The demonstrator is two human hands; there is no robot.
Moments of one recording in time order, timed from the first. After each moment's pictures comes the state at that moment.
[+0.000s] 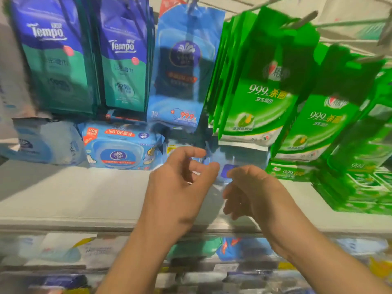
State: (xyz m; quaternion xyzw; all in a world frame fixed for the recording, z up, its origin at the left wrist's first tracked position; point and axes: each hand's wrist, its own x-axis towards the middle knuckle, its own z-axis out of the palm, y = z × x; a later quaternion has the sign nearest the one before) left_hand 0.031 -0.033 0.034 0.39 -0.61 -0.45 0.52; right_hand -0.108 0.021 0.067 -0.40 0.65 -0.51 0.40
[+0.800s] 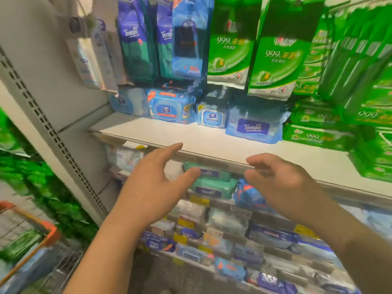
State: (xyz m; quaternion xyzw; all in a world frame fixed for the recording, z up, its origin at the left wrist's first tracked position) left_hand 0.050 0.186 0.035 0.64 -0.65 -0.21 0.34; right_hand -0.201 0.168 0.042 -0.67 0.63 -0.26 0.27
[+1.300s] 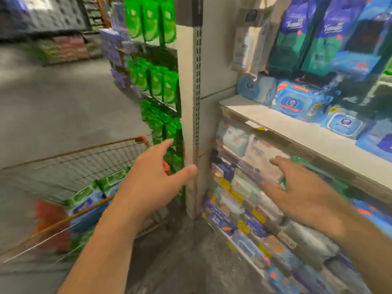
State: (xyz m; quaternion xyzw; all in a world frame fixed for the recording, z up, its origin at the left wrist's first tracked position) left_hand 0.214 0.376 0.032 0.83 -0.42 -0.15 0.33; right_hand -0.024 0.221 0.029 -0.87 0.47 -0.04 0.15
